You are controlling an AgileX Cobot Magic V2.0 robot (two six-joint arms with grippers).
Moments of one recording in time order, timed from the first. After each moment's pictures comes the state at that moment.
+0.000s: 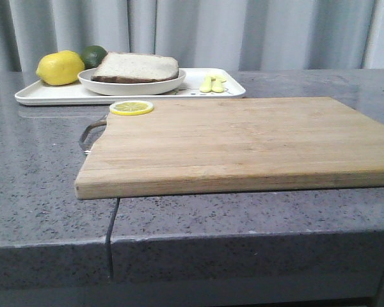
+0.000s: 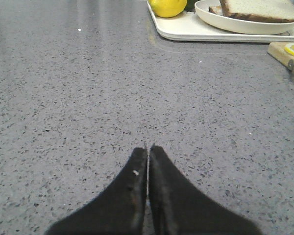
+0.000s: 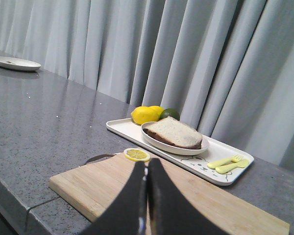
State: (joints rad) left arm 0.01 -0.01 0.00 -0.14 0.33 0.05; right arm 0.60 0.00 -0.19 0.76 0.15 -0.91
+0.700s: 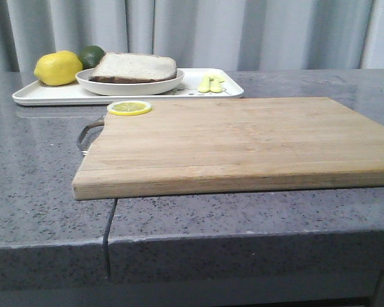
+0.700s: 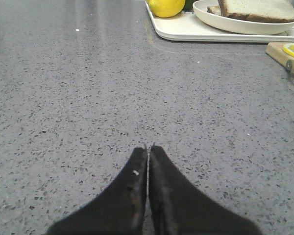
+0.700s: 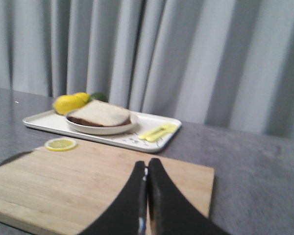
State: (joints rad) left arm 0.01 -0.01 0.00 -0.14 0.33 0.05; right arm 0.37 0.00 -0.10 0.42 0.03 -0.44
